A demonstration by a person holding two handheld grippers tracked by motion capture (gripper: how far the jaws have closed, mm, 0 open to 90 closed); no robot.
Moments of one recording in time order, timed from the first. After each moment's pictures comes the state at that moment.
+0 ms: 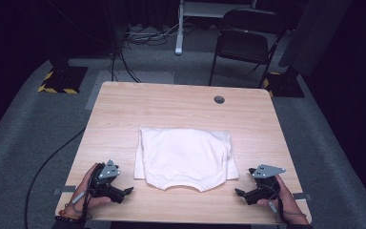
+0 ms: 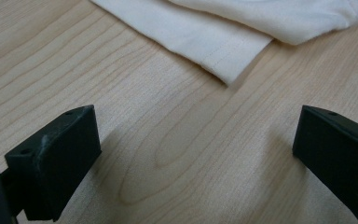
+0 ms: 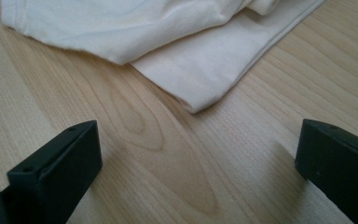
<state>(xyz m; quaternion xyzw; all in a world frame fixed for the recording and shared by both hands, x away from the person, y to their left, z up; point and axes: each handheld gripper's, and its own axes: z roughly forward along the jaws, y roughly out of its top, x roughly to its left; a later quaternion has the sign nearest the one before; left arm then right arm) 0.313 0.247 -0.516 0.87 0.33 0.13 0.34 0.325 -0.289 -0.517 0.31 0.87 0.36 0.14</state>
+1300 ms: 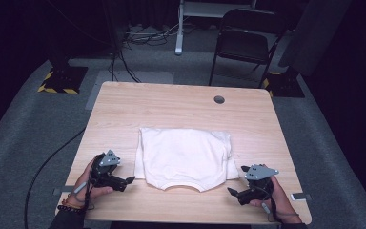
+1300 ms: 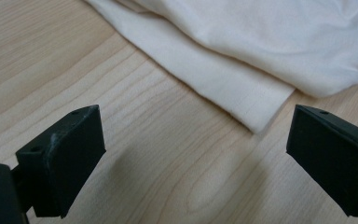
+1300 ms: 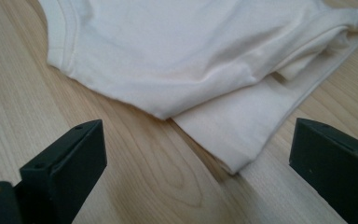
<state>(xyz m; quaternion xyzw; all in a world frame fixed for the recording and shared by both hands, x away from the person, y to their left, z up) 0.338 0.243 -0.500 0.86 0.35 0.13 0.36 0.317 -0.258 -0.498 0.27 0.87 0.37 0.17</state>
